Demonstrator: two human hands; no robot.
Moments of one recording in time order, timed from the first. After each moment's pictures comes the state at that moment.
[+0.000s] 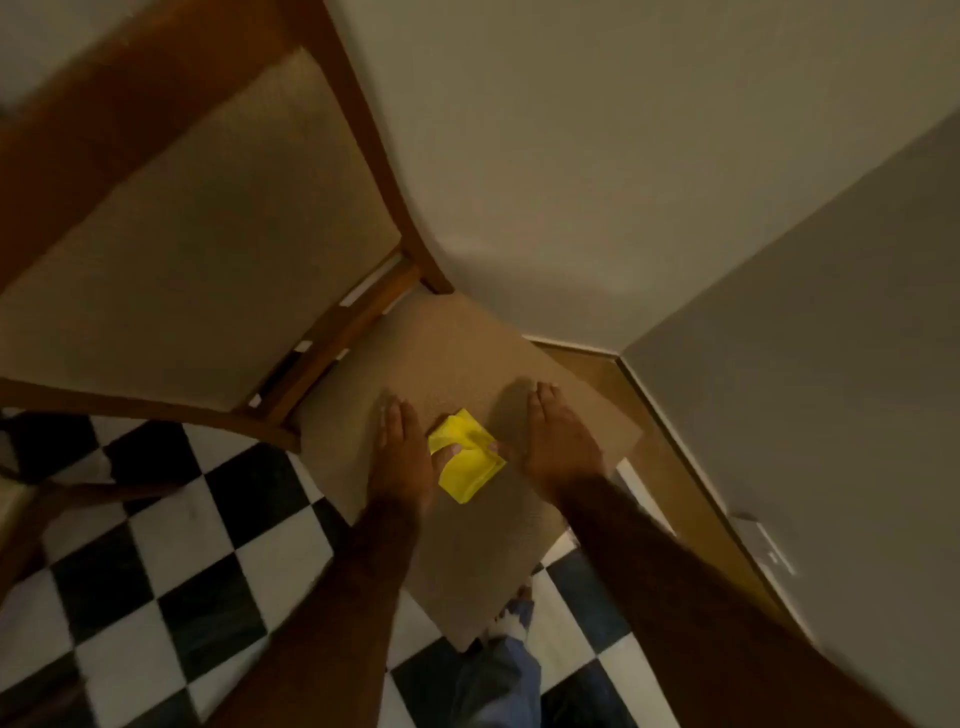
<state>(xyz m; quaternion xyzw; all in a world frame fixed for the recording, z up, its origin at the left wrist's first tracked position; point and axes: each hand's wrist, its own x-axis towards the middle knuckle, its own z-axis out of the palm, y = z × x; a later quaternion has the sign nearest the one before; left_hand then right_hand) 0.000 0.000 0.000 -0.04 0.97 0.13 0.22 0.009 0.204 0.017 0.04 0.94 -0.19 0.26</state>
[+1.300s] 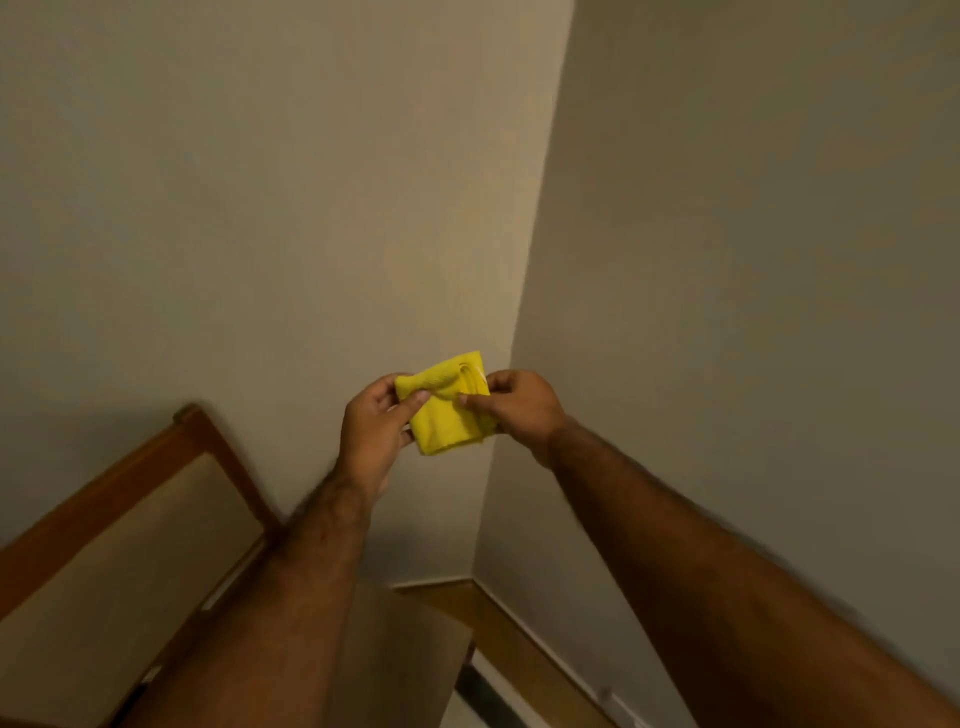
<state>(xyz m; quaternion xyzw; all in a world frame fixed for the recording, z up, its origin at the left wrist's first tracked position) -0.071 0.233 0.424 0.08 0.61 0.77 0.14 -0.009 0.407 0.457 0.22 0.80 -0.56 -0.06</state>
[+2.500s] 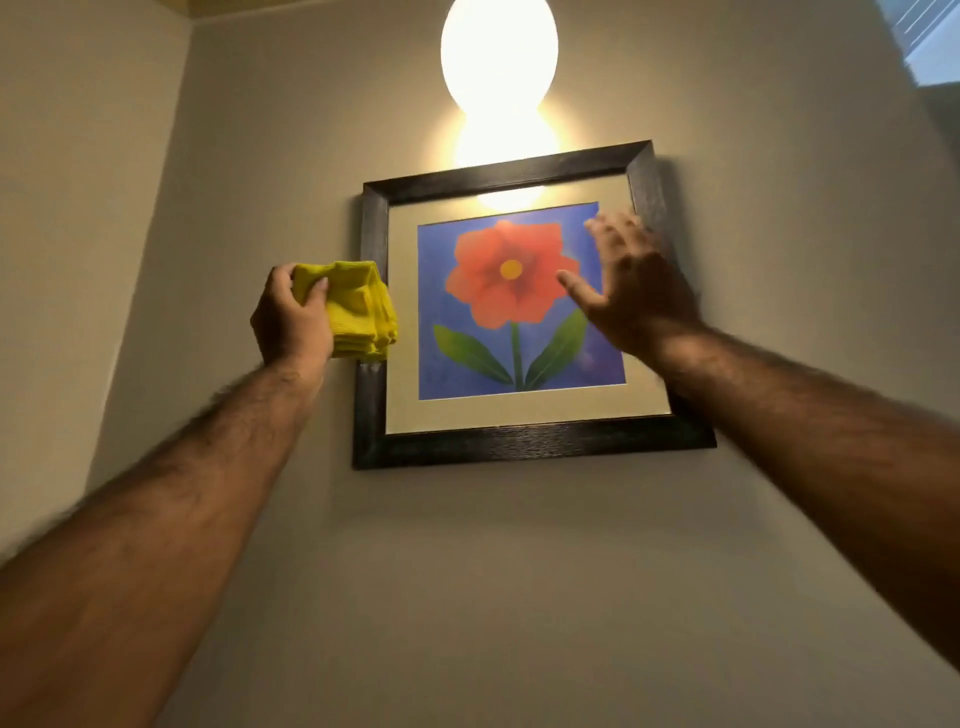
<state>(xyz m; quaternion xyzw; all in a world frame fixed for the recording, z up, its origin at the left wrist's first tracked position) 0.165 0.526 1.165 0.36 0.42 0.76 -0.34 0.488 0.638 1.166 0.24 0.67 0.29 -0.64</state>
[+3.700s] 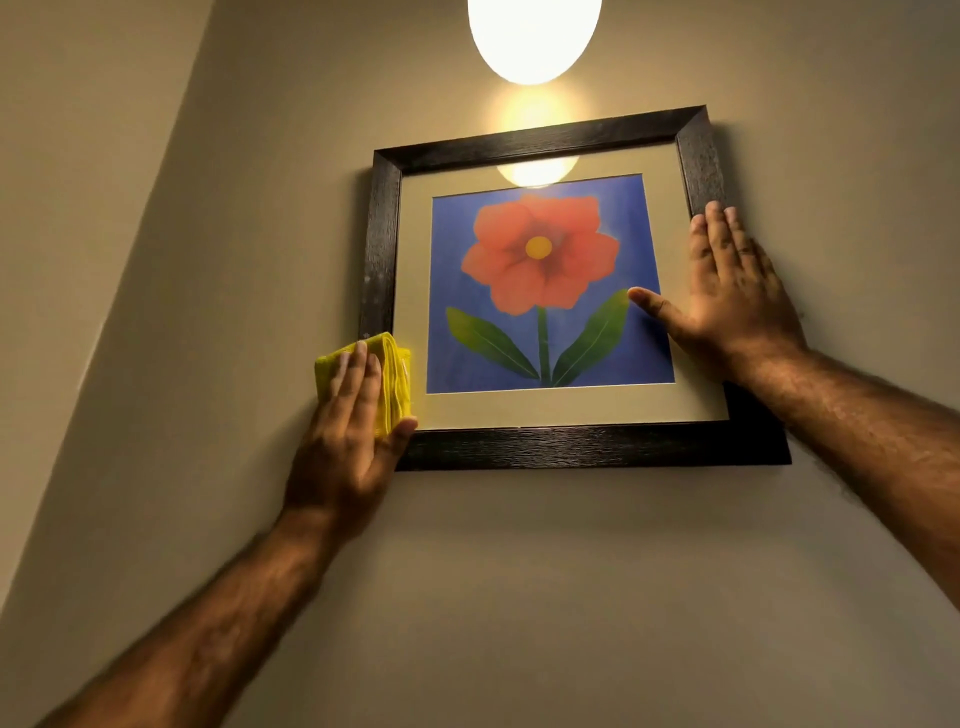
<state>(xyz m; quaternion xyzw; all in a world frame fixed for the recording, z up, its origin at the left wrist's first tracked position) 0.150 0.592 1.028 0.53 0.50 0.44 -0.52 0.508 0.746 1.164 0.35 0.63 0.34 -0.61</state>
